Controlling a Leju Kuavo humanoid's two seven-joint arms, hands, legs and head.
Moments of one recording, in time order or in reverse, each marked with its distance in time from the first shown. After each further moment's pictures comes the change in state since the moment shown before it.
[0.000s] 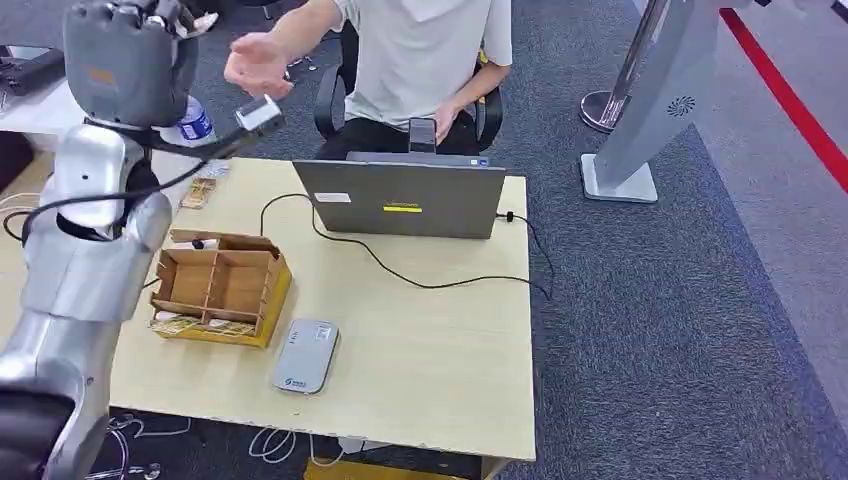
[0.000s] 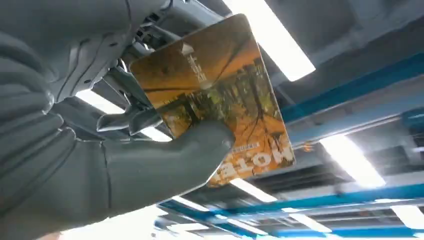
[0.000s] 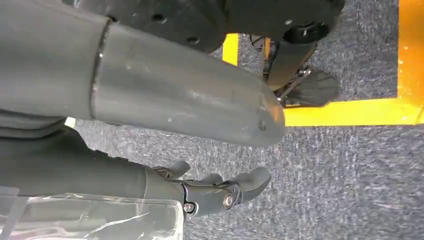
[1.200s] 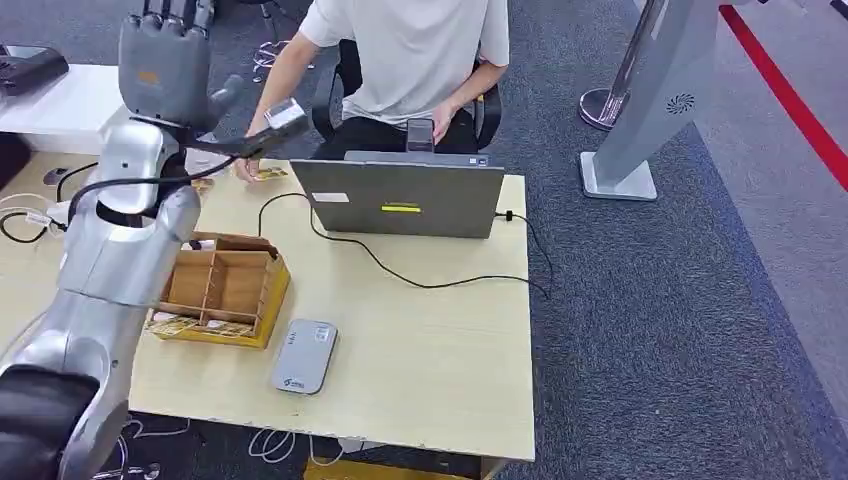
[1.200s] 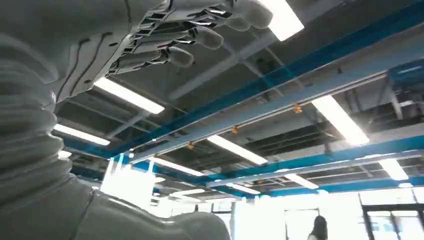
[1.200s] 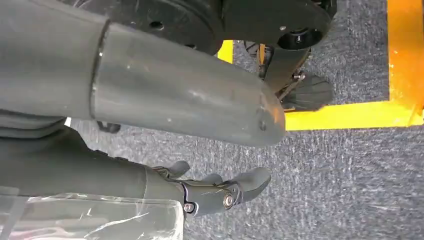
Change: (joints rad) left arm 0.089 -0.050 -0.032 0.050 0.074 -0.018 -0.023; right arm 0.021 0.006 -0.003 0.001 -0.065 -0.006 -0.042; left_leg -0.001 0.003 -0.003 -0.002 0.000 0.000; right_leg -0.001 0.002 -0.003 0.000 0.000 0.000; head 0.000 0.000
